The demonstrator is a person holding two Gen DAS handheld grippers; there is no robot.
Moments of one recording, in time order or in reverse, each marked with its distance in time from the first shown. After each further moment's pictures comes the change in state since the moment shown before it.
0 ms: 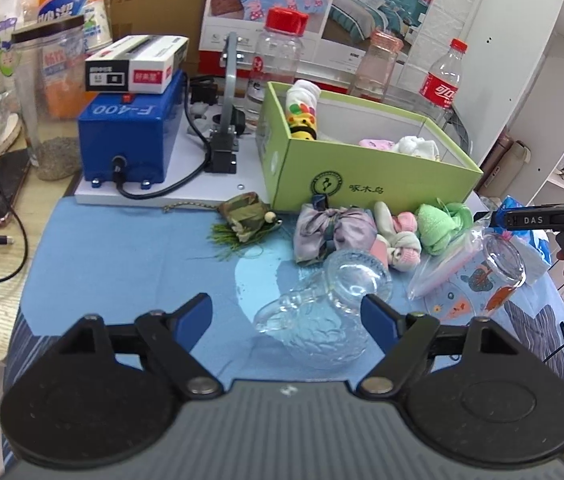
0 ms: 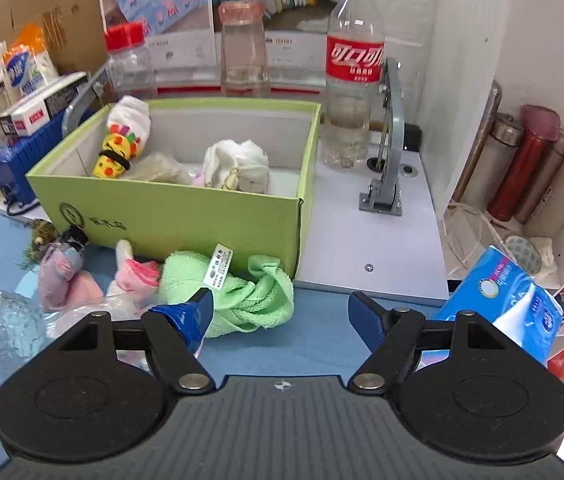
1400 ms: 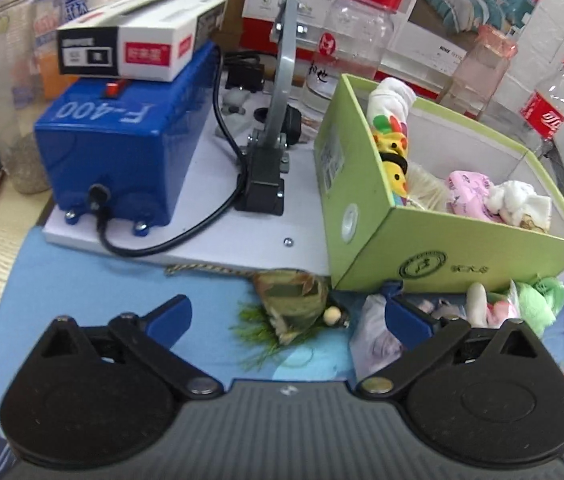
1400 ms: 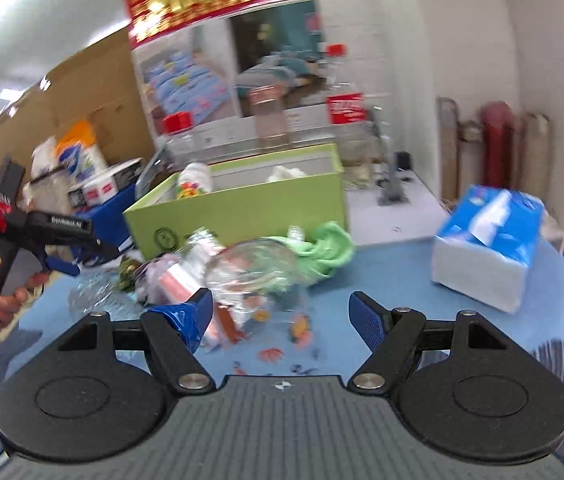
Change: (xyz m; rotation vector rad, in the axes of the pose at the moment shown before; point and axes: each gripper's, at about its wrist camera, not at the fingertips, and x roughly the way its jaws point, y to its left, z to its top) left arm 0.126 0.027 0.082 -0.115 0.088 0.111; right arm -0.091 0.025 -0.133 0.290 -0.391 0.086
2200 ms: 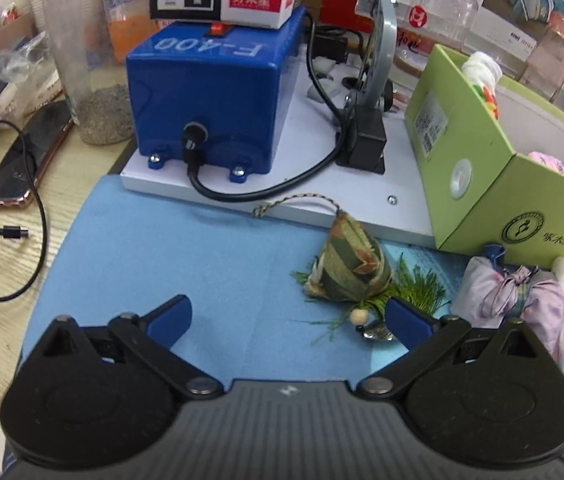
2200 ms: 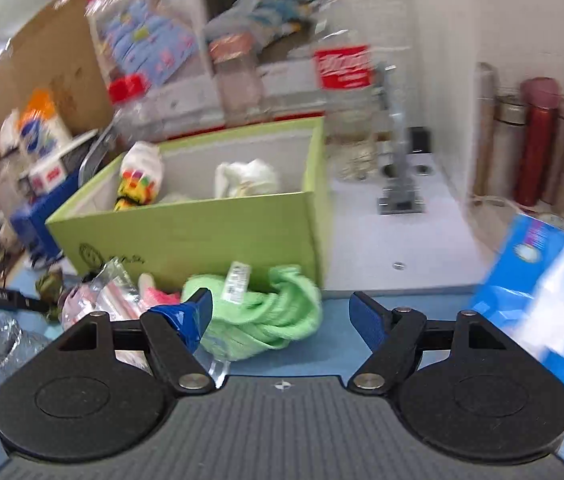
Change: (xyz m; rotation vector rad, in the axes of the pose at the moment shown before) left arm -0.005 0.038 -0.035 -0.055 0.010 0.163; right arm 0.143 -0.016 0.069 -0.151 0.253 0.075
